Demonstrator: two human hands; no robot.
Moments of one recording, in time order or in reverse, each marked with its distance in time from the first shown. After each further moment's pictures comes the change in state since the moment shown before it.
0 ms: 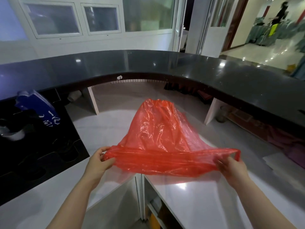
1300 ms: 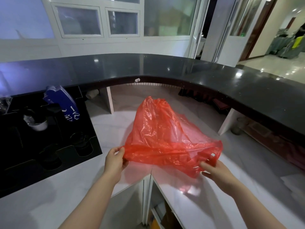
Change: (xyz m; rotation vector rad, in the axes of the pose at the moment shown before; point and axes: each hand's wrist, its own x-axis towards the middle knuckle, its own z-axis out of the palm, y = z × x) left_hand 0.010 0.009 0.032 -0.386 0.289 -0.200; right_hand -0.010 0.013 0.053 -0.606 -0.681 -0.138
